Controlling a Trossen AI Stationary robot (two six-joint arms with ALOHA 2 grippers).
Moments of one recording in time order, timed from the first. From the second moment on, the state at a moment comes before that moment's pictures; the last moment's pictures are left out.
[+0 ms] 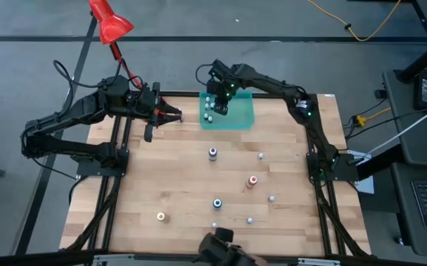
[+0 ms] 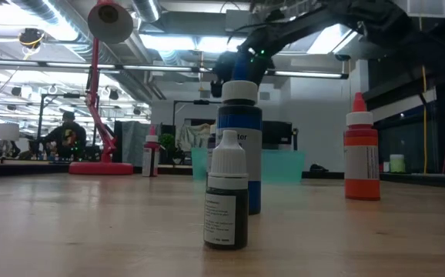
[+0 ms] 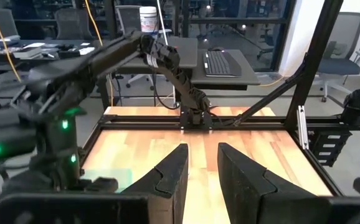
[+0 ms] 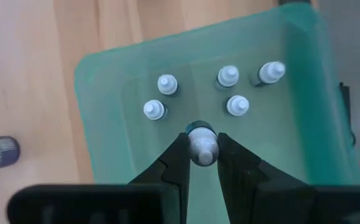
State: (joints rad) left arm 0.33 0.93 1.15 -0.40 0.31 0.05; right arm -0.56 2.30 2.15 -1.04 -0.21 -0.35
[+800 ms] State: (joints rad) left arm 0.33 0.93 1.15 -0.42 0.31 0.06; right arm -0.52 2.37 2.14 -0.95 -0.12 -0.31
